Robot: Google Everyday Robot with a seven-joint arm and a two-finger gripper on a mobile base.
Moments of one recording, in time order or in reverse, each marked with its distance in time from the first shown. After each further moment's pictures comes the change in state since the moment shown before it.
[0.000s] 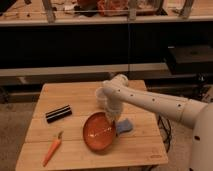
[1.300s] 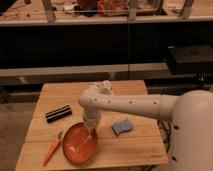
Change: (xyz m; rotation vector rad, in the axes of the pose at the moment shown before) arm 0.031 -0.127 0.027 0.048 0.002 -0.226
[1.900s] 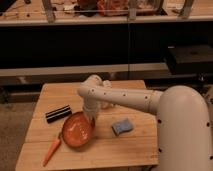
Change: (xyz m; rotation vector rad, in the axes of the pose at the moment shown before) arm 0.034 0.052 -0.009 -0.037 0.020 0.265
